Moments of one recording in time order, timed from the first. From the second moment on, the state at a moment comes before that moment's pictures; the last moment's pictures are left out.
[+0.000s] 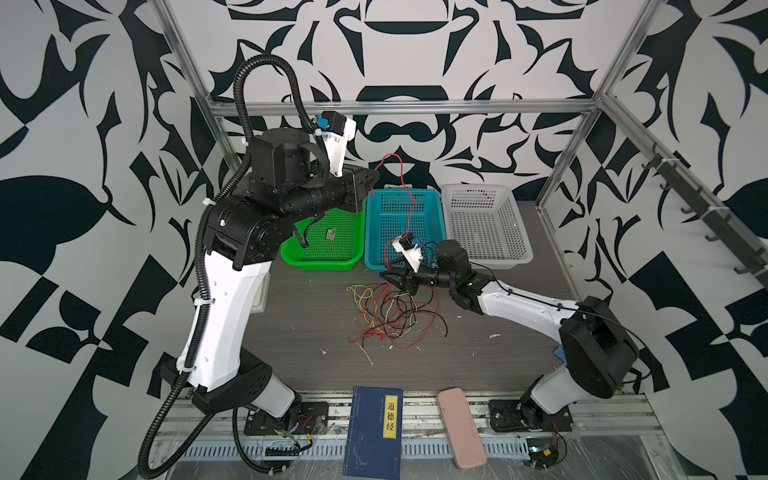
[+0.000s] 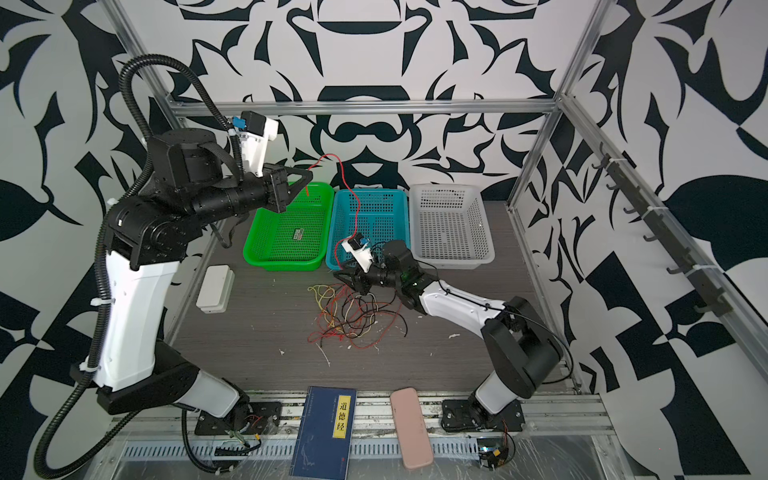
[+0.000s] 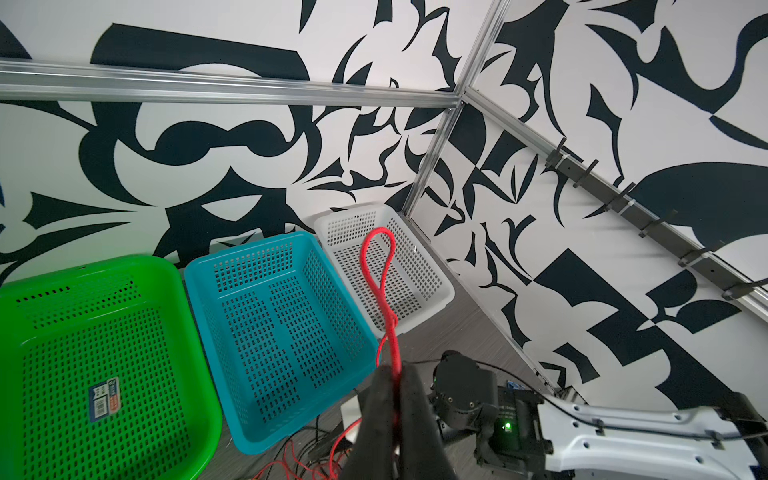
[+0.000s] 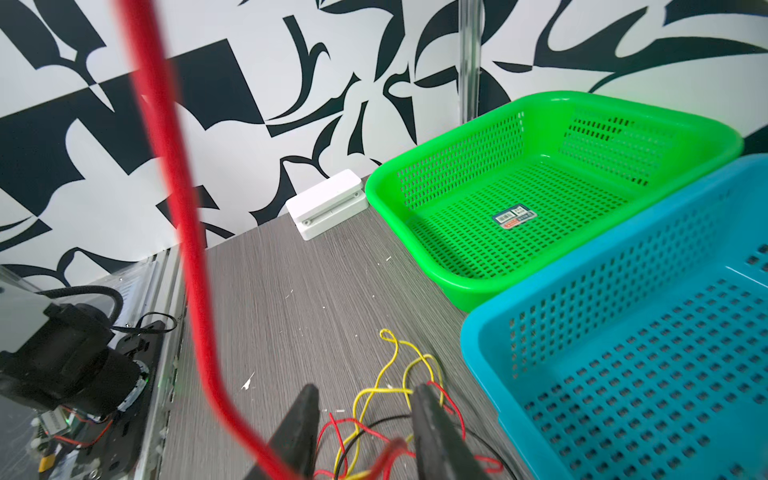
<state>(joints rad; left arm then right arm) -0.57 1.55 2.37 -1.08 0.24 -0.27 0.68 1.60 0.95 0.36 -0.57 0.09</state>
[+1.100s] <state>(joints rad) -0.55 1.60 2.49 -1.13 0.18 -0.23 0.87 1.52 0.78 0.10 -0.39 -0.07</state>
